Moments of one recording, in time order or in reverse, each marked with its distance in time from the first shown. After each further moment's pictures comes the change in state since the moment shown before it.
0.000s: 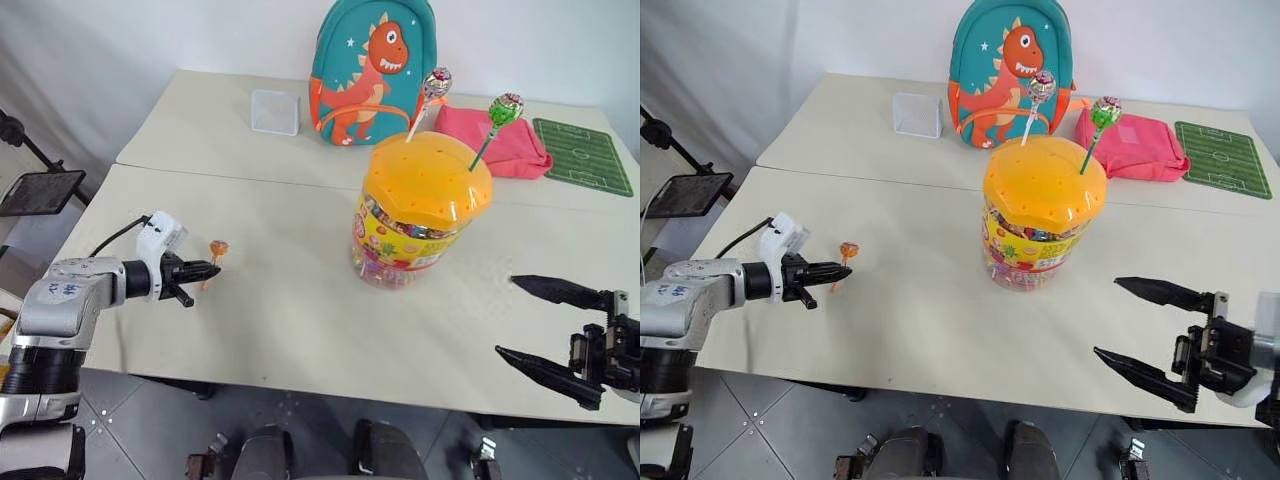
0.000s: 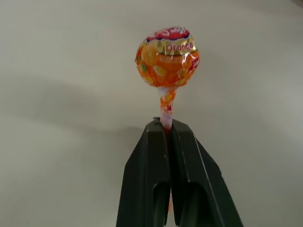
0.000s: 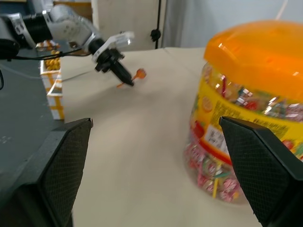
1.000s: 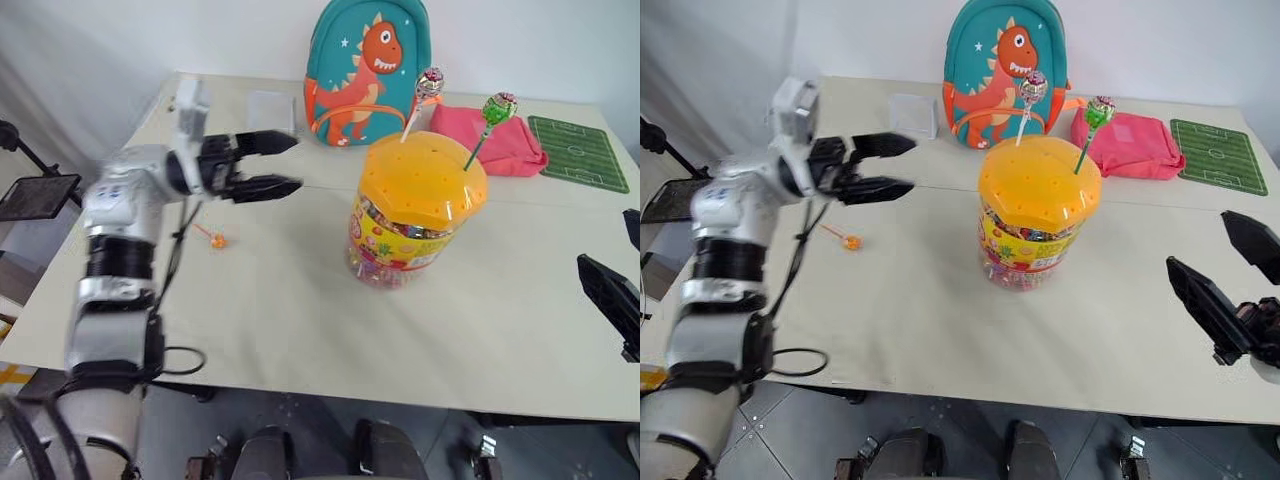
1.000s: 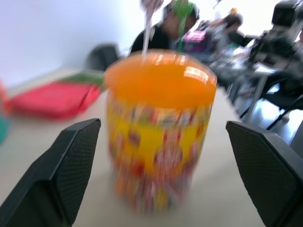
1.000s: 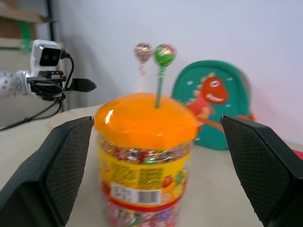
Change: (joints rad) left arm -0.740 -0.404 -0.021 0.635 -0.129 -0.510 -0.534; right arm -0.036 0.202 -0.211 -0.112 0.192 0.056 -0.465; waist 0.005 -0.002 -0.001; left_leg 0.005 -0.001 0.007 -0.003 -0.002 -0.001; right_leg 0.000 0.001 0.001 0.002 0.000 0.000
